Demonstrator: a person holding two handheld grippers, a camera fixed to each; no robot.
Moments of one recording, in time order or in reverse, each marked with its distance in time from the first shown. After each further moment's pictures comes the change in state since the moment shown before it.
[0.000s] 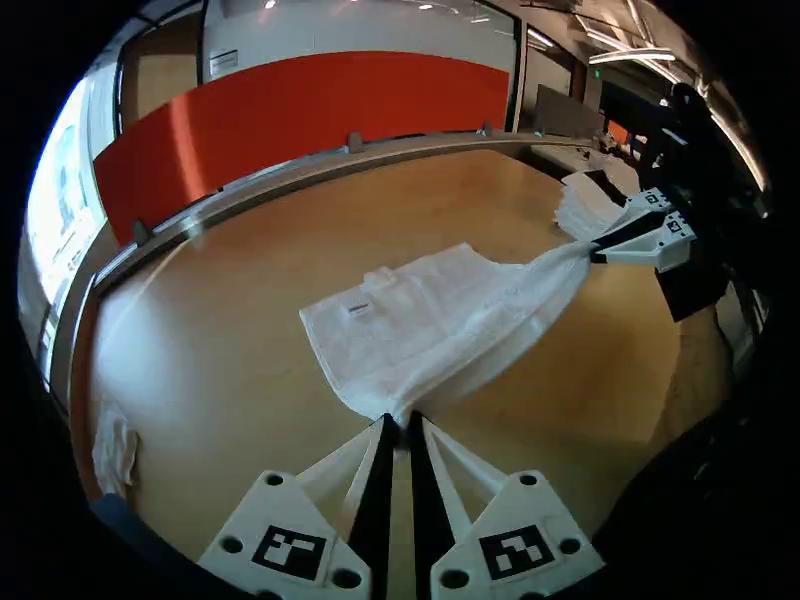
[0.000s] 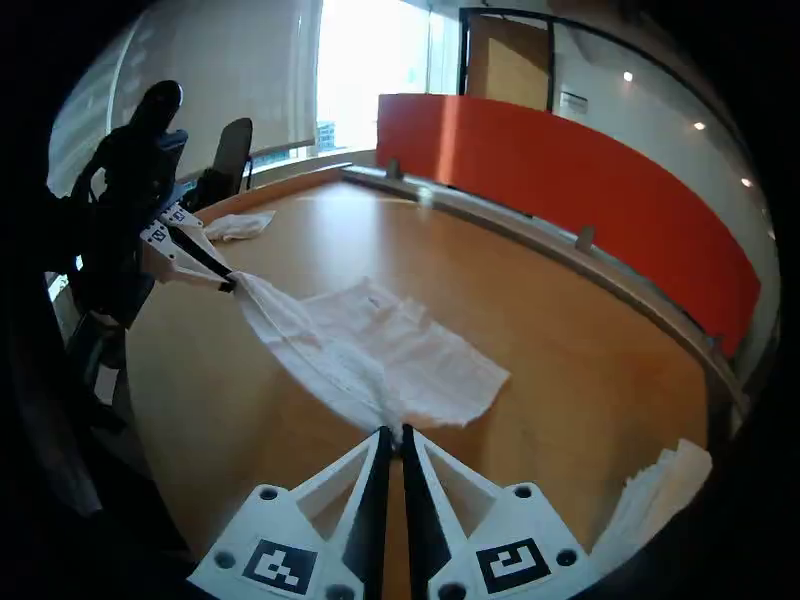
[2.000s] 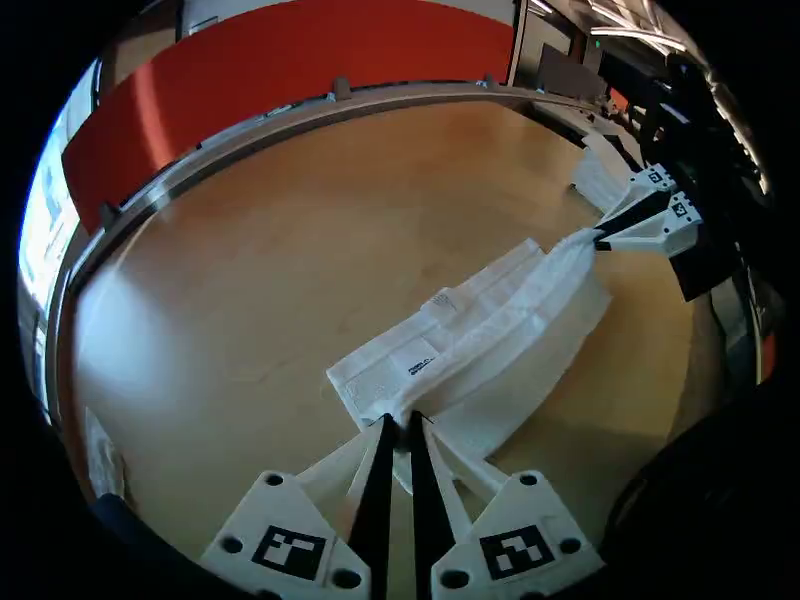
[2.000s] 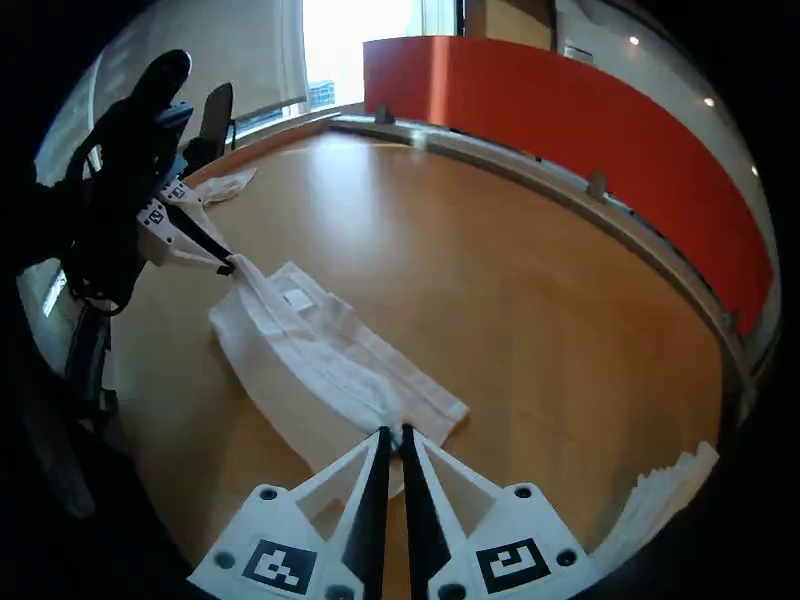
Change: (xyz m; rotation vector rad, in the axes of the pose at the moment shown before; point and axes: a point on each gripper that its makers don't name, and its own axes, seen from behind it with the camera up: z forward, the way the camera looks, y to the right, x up) left arm -0.008 -0.013 0.073 -0.046 -0.181 0.010; right arm -0.035 0.039 0.040 0.043 -0.195 0.049
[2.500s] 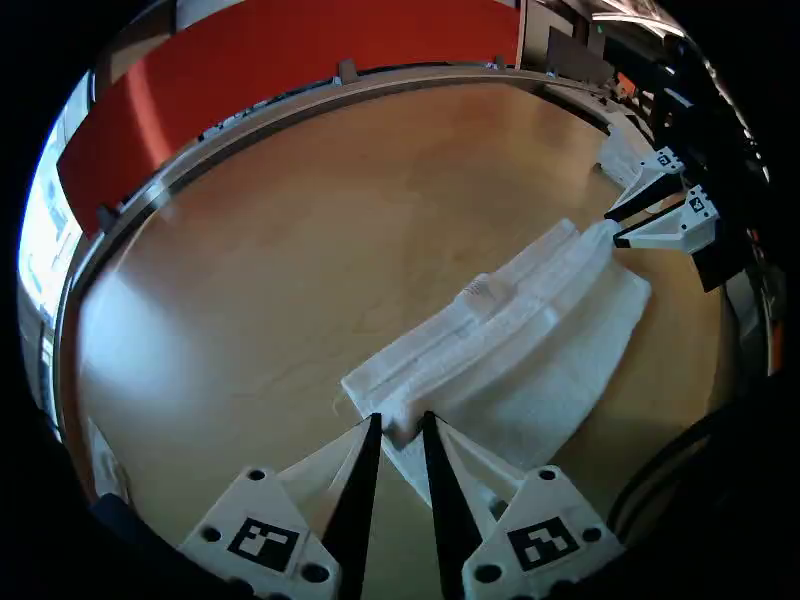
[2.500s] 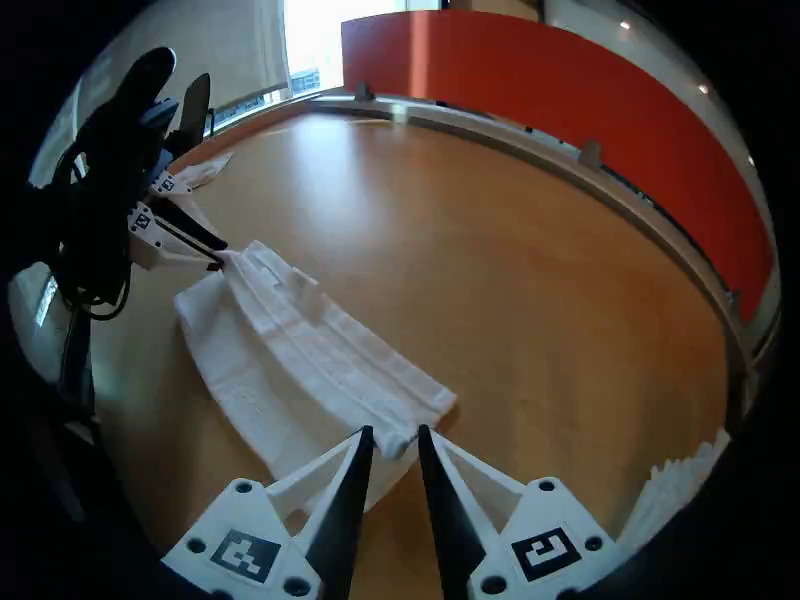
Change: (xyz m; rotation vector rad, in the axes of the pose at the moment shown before) left arm -0.005 -0.021 0.043 0.065 -0.026 0.033; right arm -0.021 0.022 0.028 -0.036 -0.055 0.027
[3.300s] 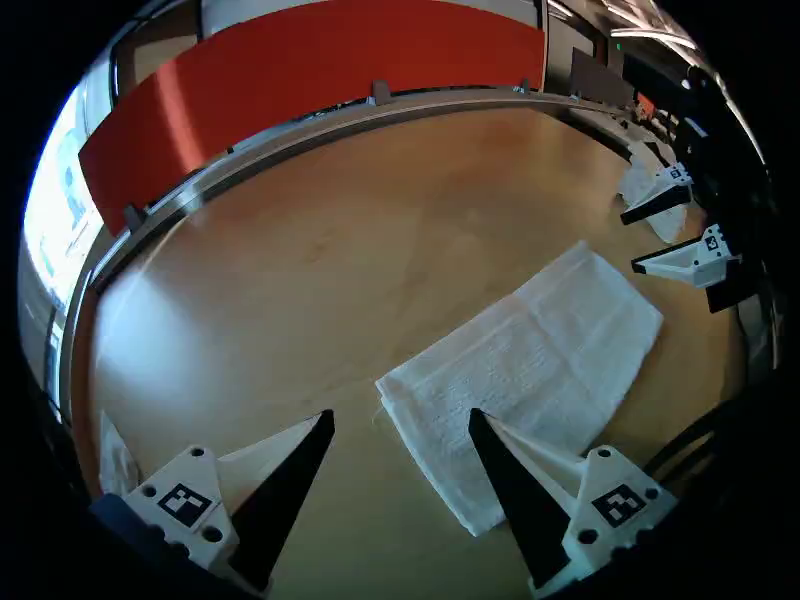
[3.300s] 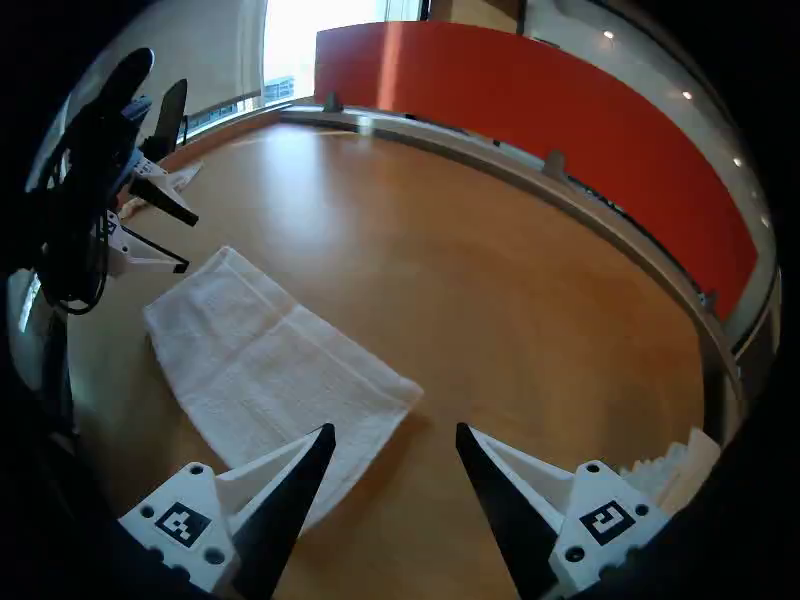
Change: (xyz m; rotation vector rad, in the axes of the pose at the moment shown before) left arm 0.018 -0.023 -0.020 0.066 0.063 -0.058; right arm 0.007 0.024 -0.010 -0.116 0.049 0.019
